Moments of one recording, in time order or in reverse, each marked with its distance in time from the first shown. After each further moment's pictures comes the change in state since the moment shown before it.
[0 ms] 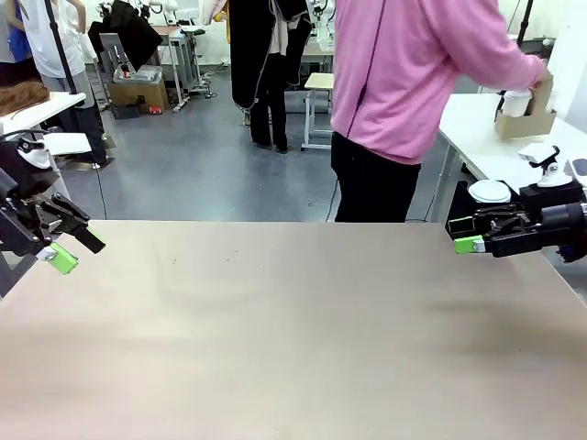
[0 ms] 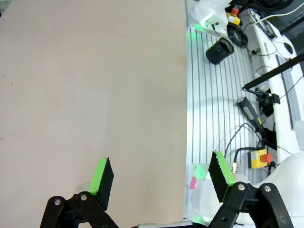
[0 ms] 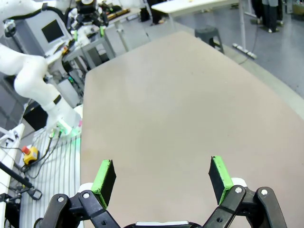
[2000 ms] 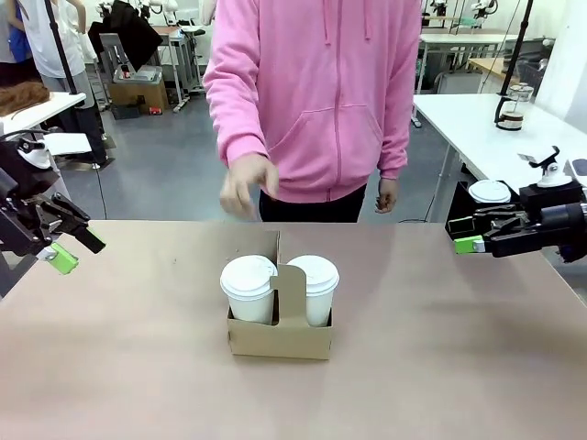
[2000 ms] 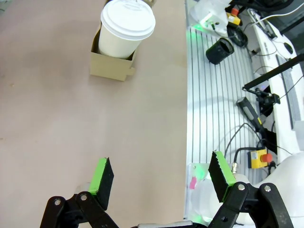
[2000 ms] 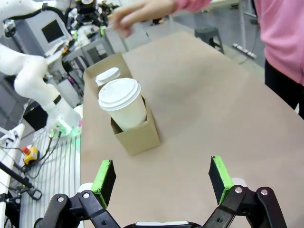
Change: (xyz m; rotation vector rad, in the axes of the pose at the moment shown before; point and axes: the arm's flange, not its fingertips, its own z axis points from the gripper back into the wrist) left arm 0.000 0.000 0.000 0.000 0.000 0.000; right arm 0.000 0.000 0.000 0.000 0.000 0.000
